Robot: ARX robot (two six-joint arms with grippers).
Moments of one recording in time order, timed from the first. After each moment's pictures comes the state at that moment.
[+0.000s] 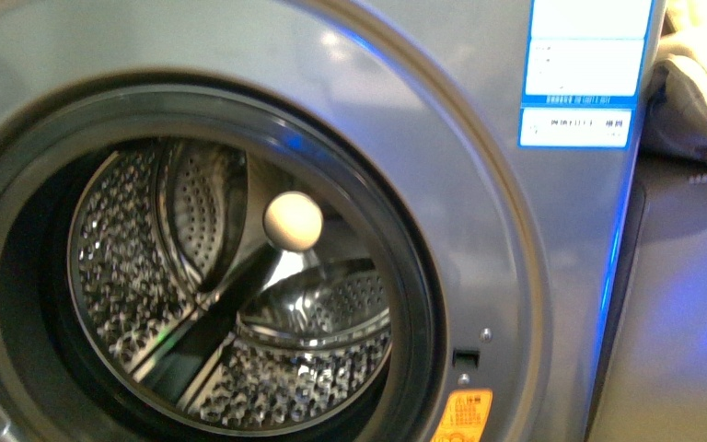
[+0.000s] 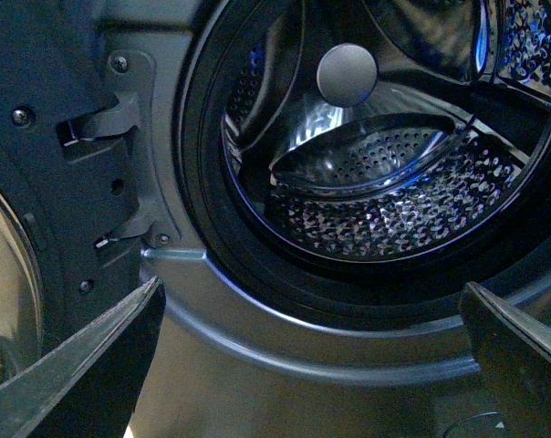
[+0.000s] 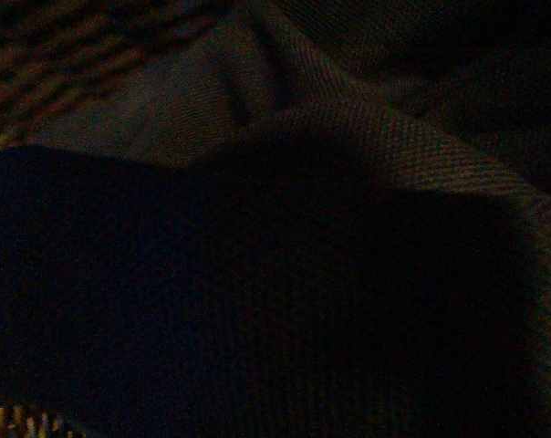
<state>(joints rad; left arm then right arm) 0.00 0.00 0.01 0.00 0.00 0.00 -0.90 2.58 0.92 0.54 -0.48 -0.36</state>
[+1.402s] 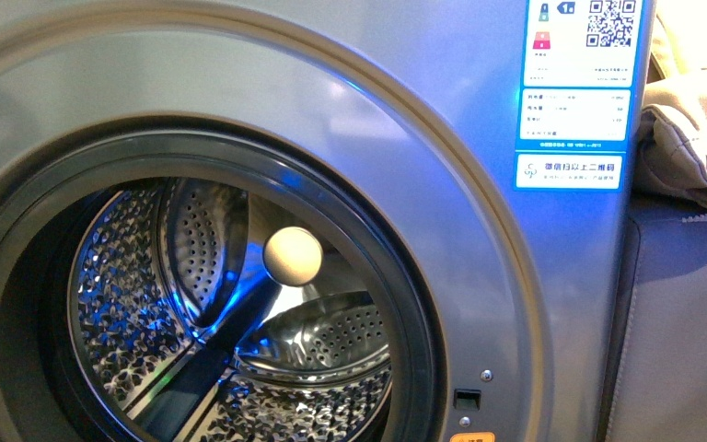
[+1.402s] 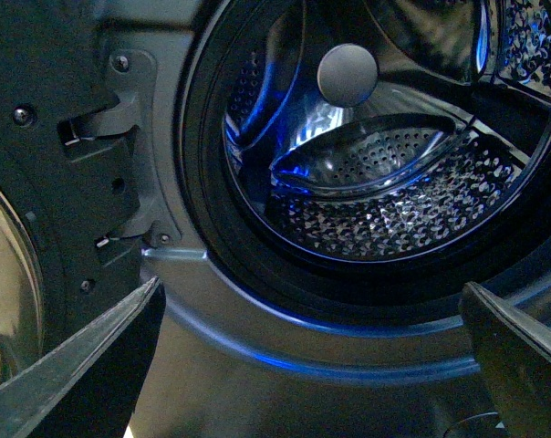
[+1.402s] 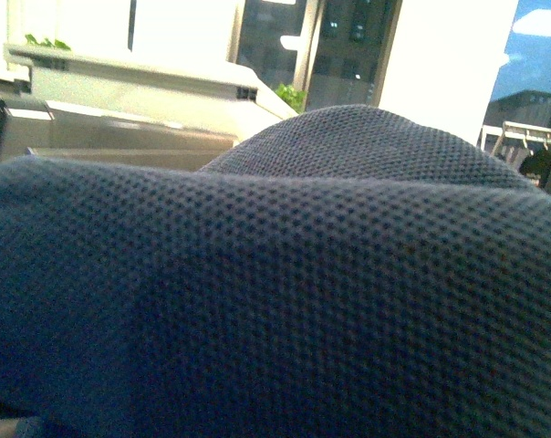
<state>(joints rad) 0.00 0.00 0.01 0.00 0.00 0.00 -0.71 1.00 0.88 0.62 -0.84 0.16</state>
